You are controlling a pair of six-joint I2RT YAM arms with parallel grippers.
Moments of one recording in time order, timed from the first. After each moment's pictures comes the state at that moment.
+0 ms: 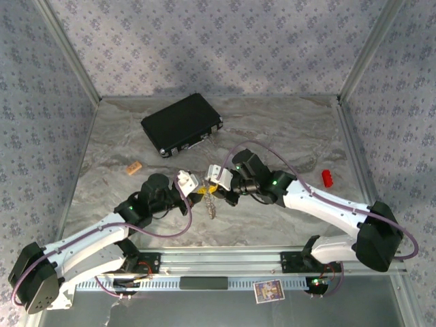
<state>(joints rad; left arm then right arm) -0.80 0.88 0.44 0.04 0.26 0.08 0.89 1.28 0.92 -0.30 -0.36 -0.37</state>
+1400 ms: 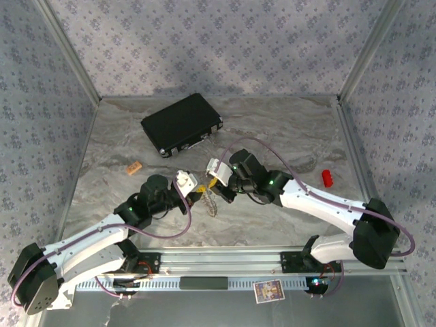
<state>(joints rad) -0.81 0.86 0.42 0.07 0.22 0.08 0.90 1.31 0.93 -0.27 -0.25 -0.20</state>
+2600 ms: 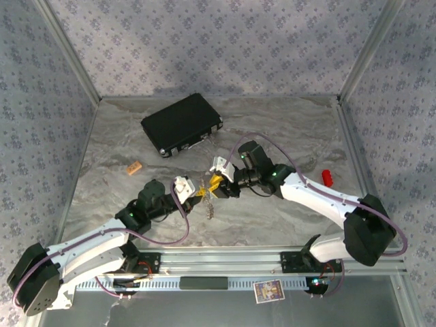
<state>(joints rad) -0.81 0.85 0.30 0.26 0.24 0.11 0.76 1.37 0.91 -0.21 -0.65 -0.31</state>
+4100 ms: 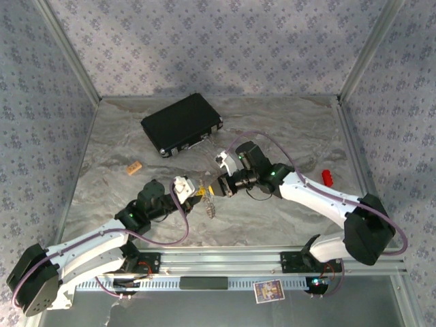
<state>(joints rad) -0.81 0.84 0.30 0.26 0.22 0.11 0.77 1.37 0.94 -0.28 -0.60 0.33</state>
